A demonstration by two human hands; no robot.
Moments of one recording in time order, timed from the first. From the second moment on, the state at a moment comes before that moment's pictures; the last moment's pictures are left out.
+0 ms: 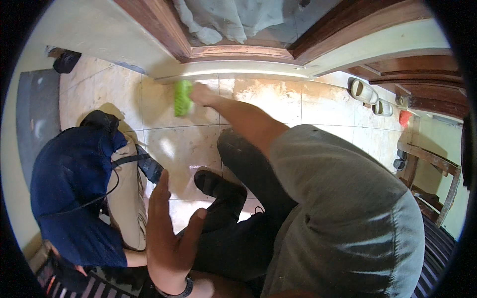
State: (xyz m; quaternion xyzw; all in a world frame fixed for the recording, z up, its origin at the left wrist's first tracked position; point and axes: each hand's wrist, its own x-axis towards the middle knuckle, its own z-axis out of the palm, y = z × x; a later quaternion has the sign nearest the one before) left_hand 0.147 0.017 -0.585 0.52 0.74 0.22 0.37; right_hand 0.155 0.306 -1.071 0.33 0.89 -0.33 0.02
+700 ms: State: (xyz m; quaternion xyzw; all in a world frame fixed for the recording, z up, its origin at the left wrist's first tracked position) left_hand 0.209 0.001 -0.535 0.49 0.78 0.15 0.36; right_hand 0.830 0.335 -1.011 0.73 0.67 -0.13 0.07
